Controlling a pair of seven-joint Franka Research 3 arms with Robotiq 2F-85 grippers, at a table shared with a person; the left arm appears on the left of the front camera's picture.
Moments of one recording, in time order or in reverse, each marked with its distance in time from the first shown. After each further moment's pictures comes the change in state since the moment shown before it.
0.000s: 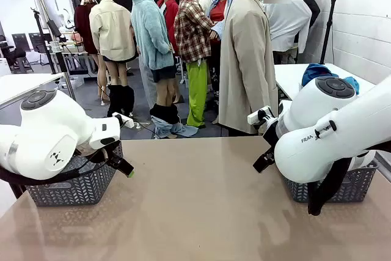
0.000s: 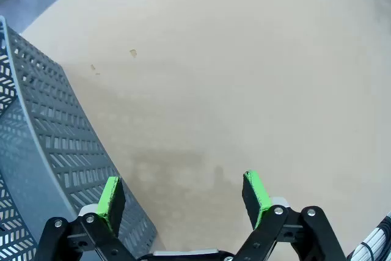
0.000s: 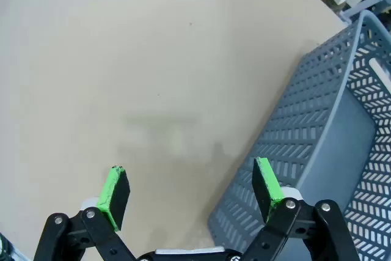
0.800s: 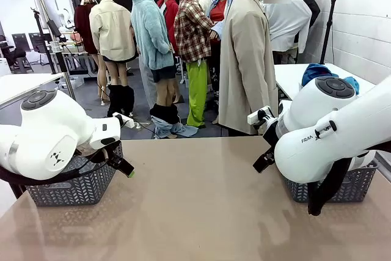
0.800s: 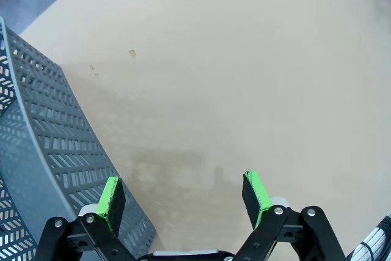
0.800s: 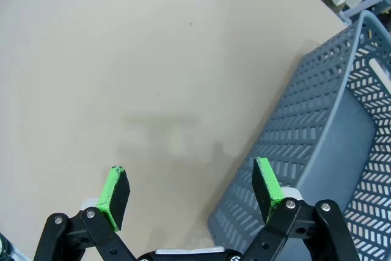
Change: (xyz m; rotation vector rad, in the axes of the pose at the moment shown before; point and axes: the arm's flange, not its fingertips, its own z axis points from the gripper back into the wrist) left arm 0.000 -0.001 0.000 -0.001 0.000 -0.002; right arm 0.000 0.000 0.000 0.000 0.000 0.002
